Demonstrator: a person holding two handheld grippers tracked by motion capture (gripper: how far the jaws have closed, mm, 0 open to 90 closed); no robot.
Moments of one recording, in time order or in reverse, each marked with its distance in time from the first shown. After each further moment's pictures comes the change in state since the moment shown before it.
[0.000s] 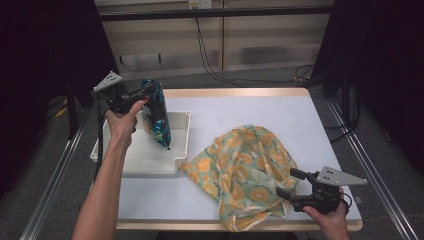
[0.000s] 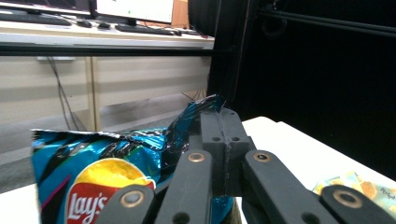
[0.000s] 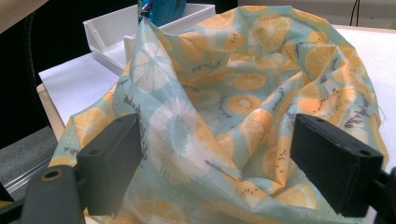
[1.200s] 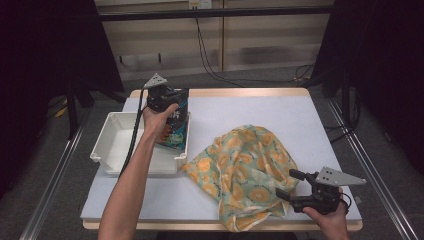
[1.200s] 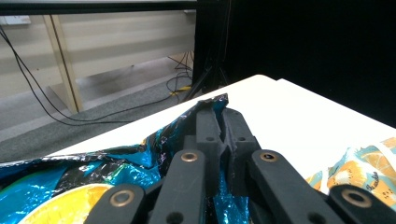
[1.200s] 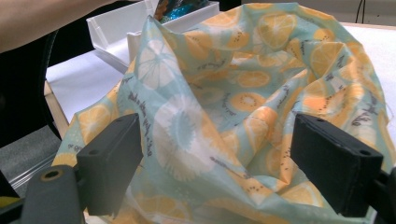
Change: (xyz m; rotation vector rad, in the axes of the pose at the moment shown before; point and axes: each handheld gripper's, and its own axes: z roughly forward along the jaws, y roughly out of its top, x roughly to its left) left arm -0.011 -0.034 0.092 0.167 -0.065 0.052; right arm 0.000 -0.001 0.001 0.009 0.012 -0.005
